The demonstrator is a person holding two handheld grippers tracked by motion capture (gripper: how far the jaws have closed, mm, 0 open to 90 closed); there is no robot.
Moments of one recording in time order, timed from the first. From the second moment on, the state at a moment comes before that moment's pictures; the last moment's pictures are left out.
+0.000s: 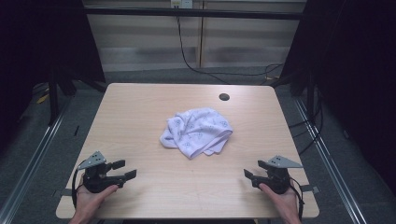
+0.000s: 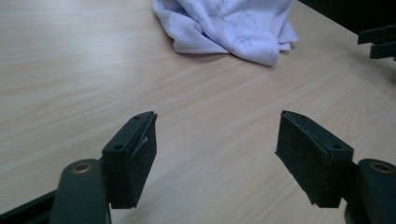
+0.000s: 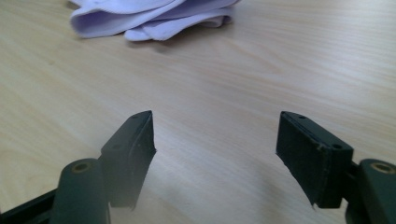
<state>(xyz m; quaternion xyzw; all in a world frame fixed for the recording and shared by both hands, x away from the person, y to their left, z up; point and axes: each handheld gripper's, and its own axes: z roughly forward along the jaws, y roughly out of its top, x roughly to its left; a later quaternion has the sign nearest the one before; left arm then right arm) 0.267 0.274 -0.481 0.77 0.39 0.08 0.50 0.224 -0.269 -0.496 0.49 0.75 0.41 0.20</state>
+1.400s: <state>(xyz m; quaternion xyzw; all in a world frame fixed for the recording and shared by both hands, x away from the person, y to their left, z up) 0.265 0.270 -0.484 0.77 0.39 0.06 0.50 0.342 -0.203 -0.454 0.41 0.78 0.47 0.08</state>
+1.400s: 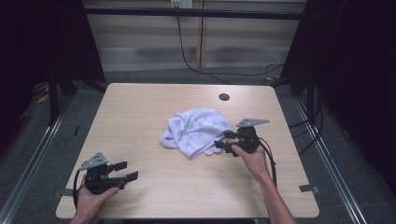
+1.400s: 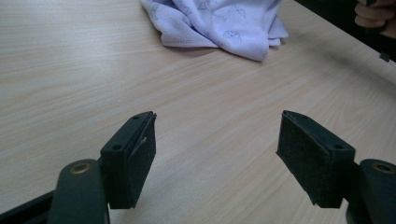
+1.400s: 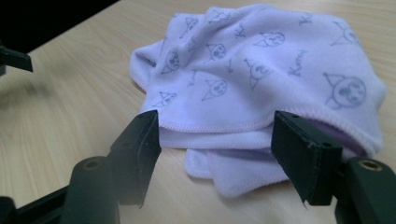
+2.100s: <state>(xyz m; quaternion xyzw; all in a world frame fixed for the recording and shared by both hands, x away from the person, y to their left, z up) 0.264 0.276 -0.482 0.76 0.39 0.05 0.51 0.400 -0.157 -0.482 0.41 0.81 0.41 0.09</state>
